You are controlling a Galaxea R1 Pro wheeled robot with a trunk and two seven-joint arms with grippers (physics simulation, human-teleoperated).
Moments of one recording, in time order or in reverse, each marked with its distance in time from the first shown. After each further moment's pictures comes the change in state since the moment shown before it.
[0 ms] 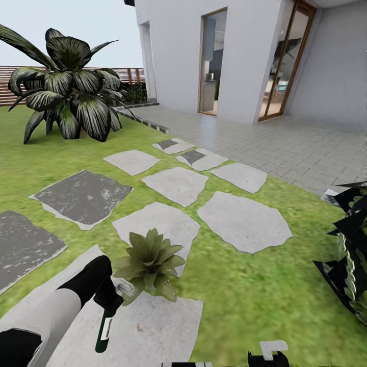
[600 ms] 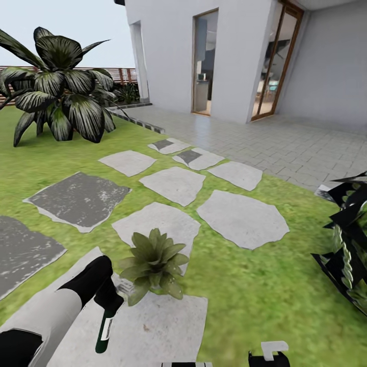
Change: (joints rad) left arm 0.001 -0.004 0.000 0.001 -0.004 0.006 0.003; right arm 0.000 -0.003 0.000 0.002 0.001 0.000 0.001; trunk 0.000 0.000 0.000
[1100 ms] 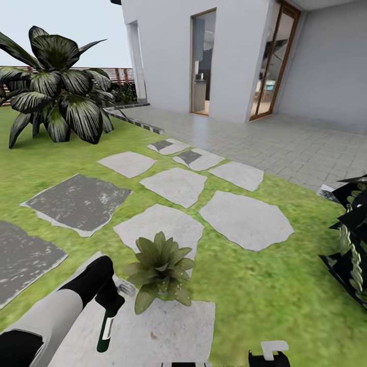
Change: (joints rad) left arm 0.004 -0.006 -0.003 -0.009 -0.001 -0.007 0.001; right arm 0.000 -0.001 0.000 -0.002 -0.001 -0.001 -0.002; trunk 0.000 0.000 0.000
